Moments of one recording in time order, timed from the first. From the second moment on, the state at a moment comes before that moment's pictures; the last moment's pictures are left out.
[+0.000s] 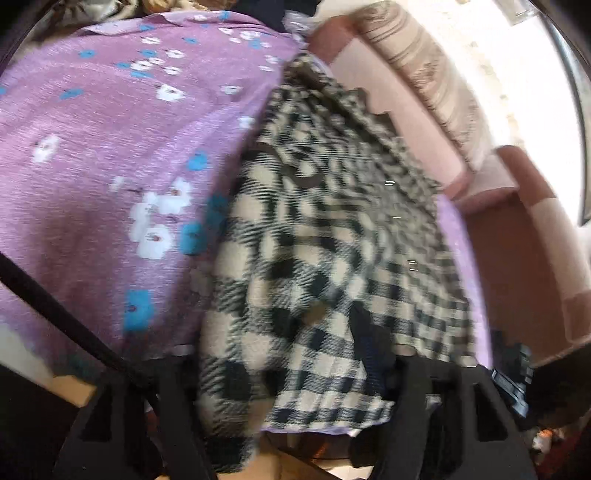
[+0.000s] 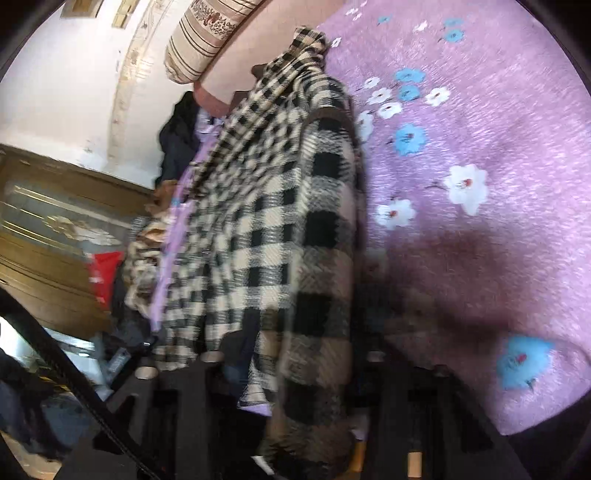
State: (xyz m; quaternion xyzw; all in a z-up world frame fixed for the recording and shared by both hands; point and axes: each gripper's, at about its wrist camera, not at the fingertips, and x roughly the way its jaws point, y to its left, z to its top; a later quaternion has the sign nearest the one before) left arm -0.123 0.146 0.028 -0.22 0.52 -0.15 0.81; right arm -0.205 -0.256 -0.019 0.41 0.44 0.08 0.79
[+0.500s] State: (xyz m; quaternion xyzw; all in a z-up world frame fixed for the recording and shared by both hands) left arm -0.200 0.170 0.049 -0.23 0.53 -0.15 0.80; right arm -0.291 -0.291 0.003 0.42 0.45 0.12 0.78
